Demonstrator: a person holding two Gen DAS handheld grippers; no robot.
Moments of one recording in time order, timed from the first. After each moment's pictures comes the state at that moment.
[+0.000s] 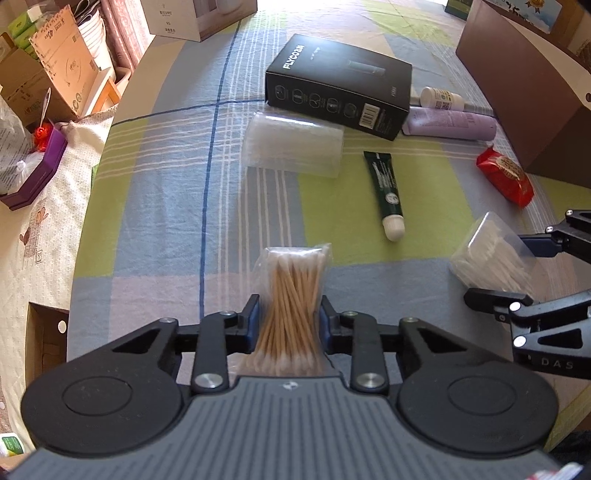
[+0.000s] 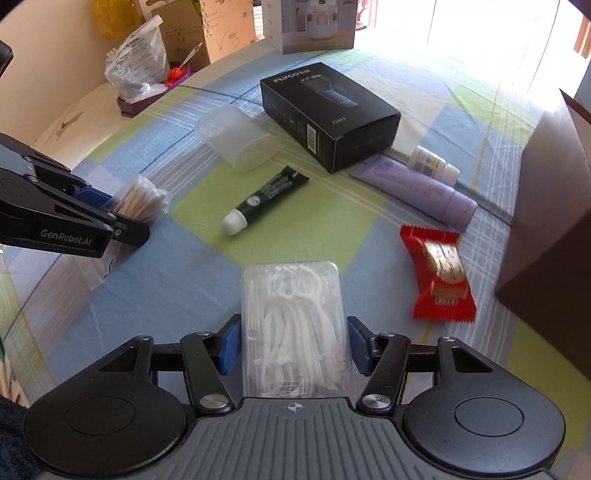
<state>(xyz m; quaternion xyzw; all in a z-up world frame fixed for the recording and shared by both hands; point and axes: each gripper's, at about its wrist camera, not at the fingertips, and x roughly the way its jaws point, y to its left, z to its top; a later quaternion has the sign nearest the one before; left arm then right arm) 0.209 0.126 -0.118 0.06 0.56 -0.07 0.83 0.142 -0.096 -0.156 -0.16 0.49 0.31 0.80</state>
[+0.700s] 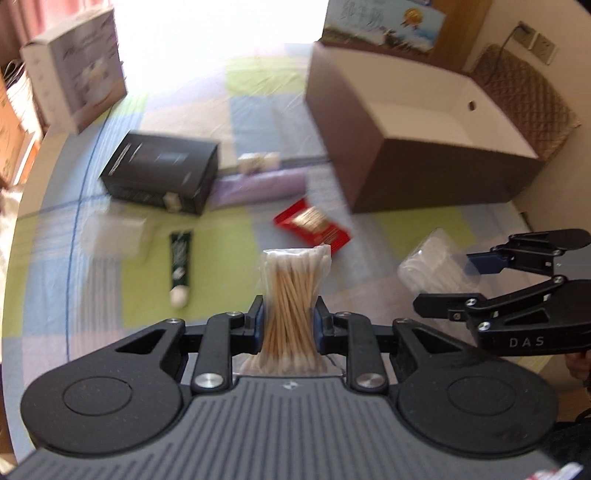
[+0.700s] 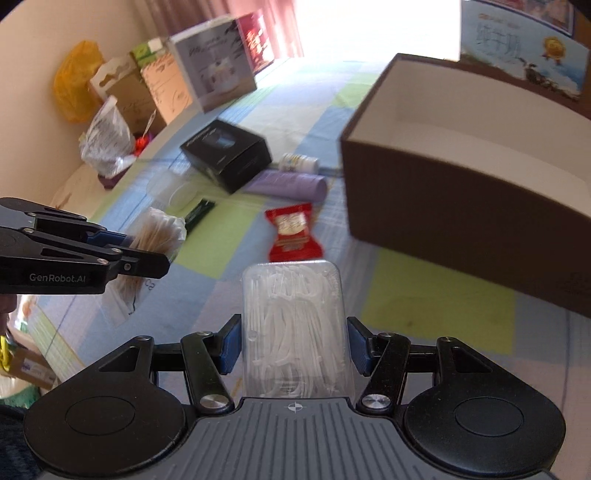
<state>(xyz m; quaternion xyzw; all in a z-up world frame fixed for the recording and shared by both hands) 0.180 -0.006 -0.043 0.04 0.49 -0.20 0.85 0.134 -0.244 -0.083 -0.03 0.48 0.27 0.83</state>
